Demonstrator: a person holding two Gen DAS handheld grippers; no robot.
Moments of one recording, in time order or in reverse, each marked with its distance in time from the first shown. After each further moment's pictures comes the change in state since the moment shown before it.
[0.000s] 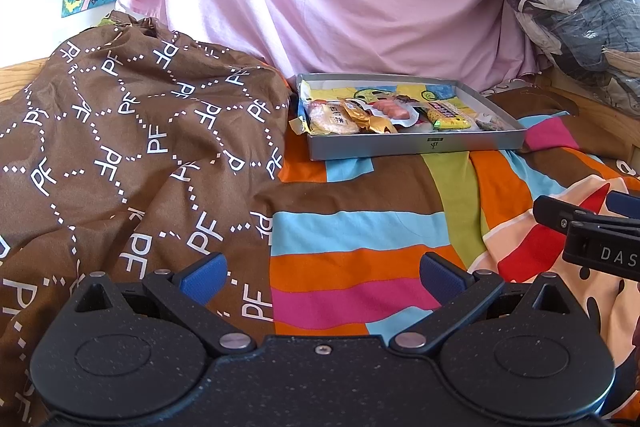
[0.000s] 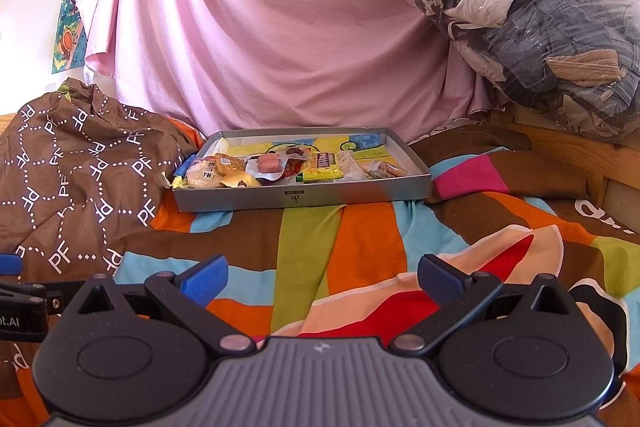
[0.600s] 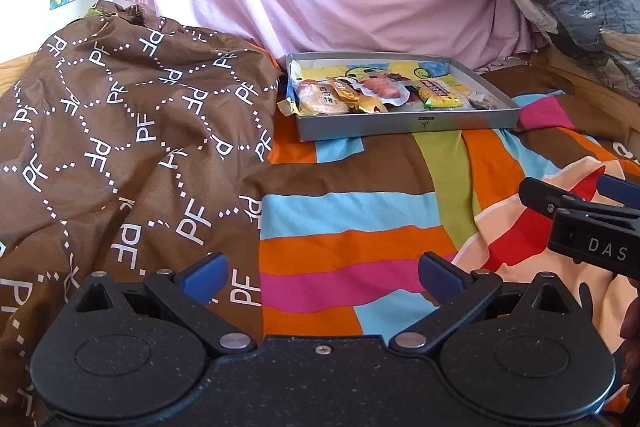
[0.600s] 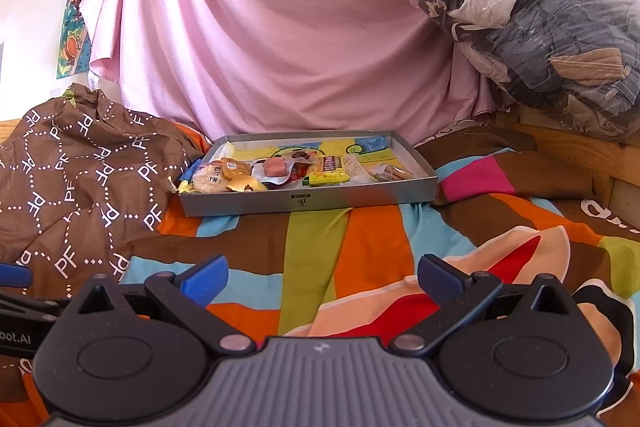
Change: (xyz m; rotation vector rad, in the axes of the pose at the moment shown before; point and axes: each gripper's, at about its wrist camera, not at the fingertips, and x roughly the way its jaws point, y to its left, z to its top) left arm 0.002 -0.009 0.005 0.027 0.083 -0.007; right arm 0.001 0.003 0.000 0.014 -0.008 0.019
